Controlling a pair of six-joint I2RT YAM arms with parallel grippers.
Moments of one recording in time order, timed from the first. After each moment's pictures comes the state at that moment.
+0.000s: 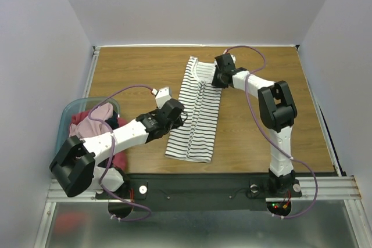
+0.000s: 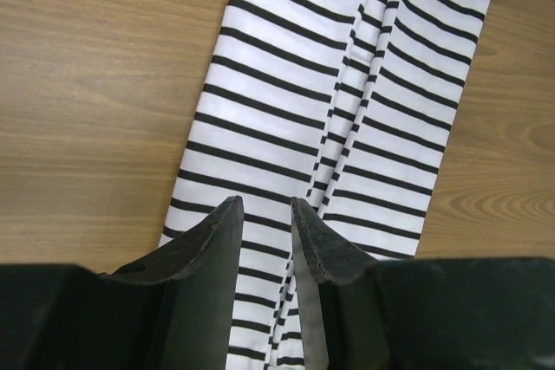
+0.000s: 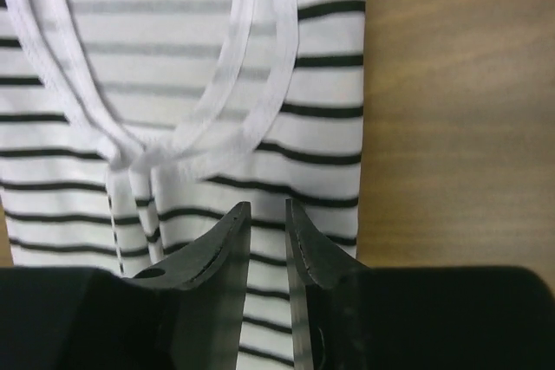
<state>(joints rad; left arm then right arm) -0.86 1.29 0.79 -0.31 -0.44 -0.93 0.39 2.12 1.55 -0.28 0.16 0.58</state>
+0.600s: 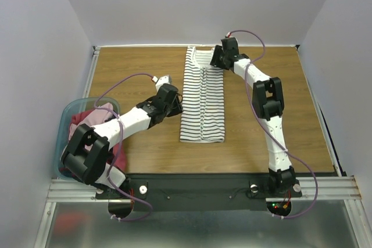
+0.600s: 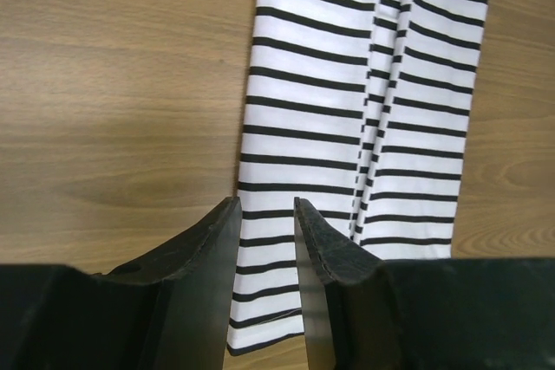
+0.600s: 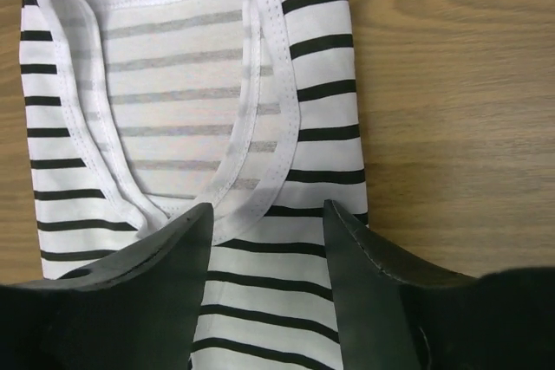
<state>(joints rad) -0.65 1.45 0.89 -0.18 -0.24 -0.77 0.28 2.52 2.16 -0.31 0.06 0.49</state>
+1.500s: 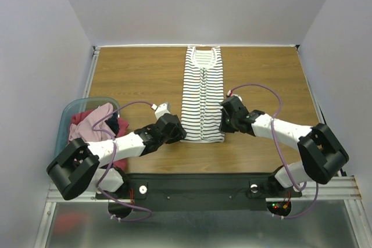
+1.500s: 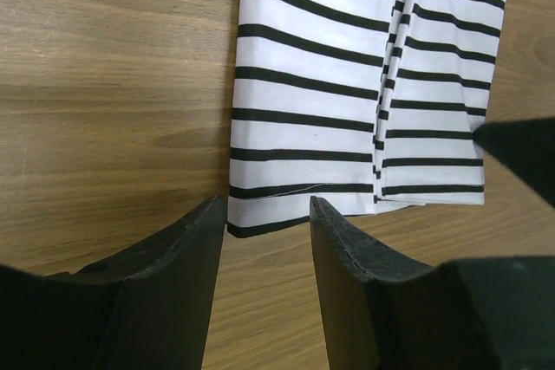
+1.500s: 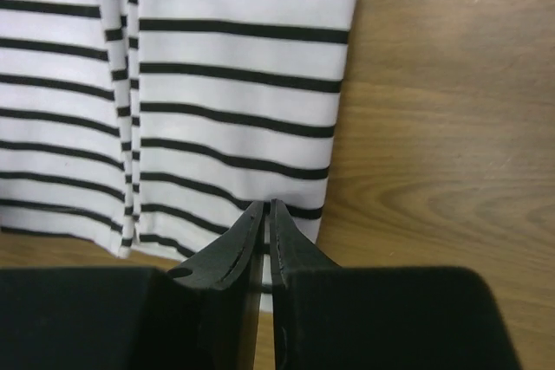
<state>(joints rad) -0.84 1.26 0.51 -0.01 -0.22 -0.98 0.60 1.46 0.78 -0.28 0.13 0.64</state>
